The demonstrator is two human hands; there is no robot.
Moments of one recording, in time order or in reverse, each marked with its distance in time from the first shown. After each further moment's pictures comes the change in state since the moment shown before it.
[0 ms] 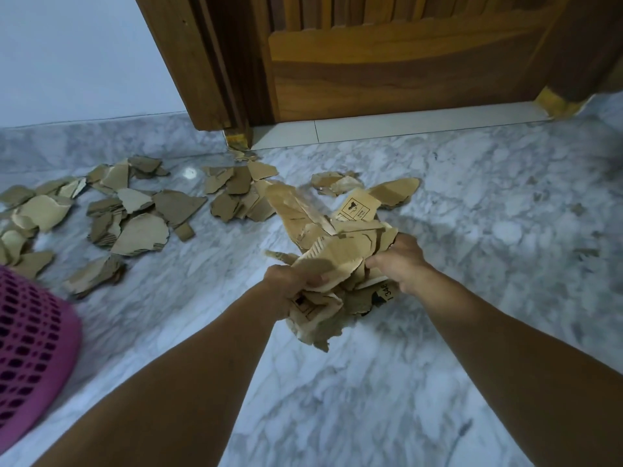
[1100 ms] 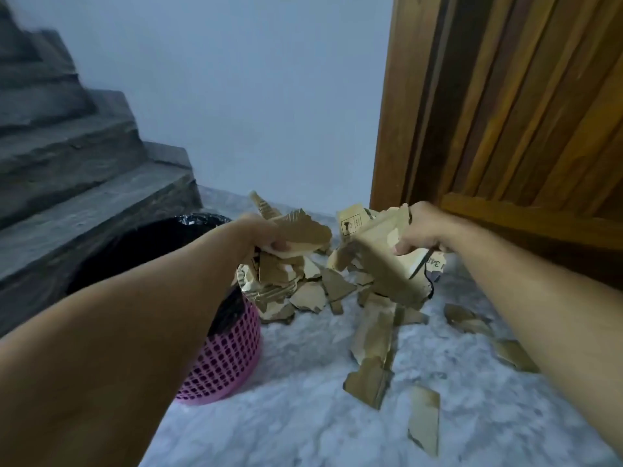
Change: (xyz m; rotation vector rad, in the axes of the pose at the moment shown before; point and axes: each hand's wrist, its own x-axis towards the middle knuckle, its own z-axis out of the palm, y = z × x) left_hand -0.255 0.167 -0.284 0.179 0.535 0.217; right_hand -0.151 -0.367 0.055 -0.755 -0.326 -0.592
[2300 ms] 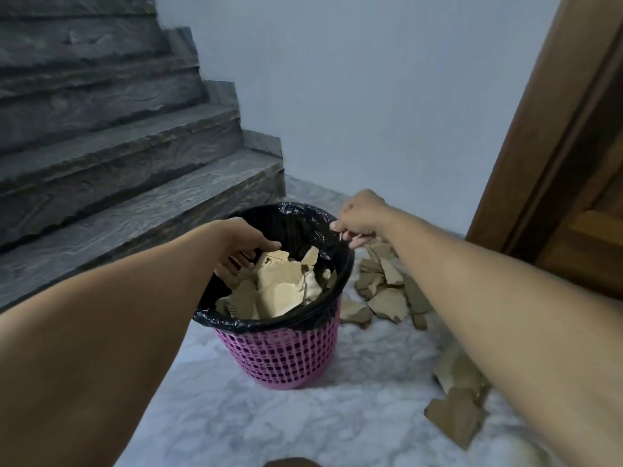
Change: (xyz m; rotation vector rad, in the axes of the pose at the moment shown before) left_hand 0.022 -0.120 -0.150 0.114 0.097 -0.228; right_hand 0.017 -0.221 0.132 0.326 -0.258 -0.306
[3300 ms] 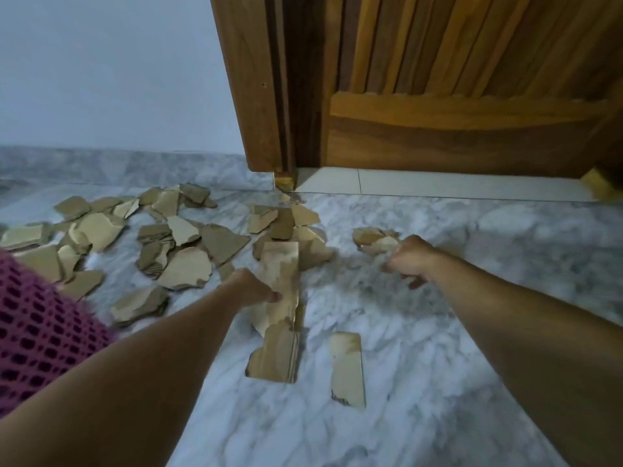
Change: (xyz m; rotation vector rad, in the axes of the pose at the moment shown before) left_hand 0.065 0.107 0.437 0.594 -0.271 0.258; right_hand -0.133 0.457 -0.162 -0.002 0.357 0.796
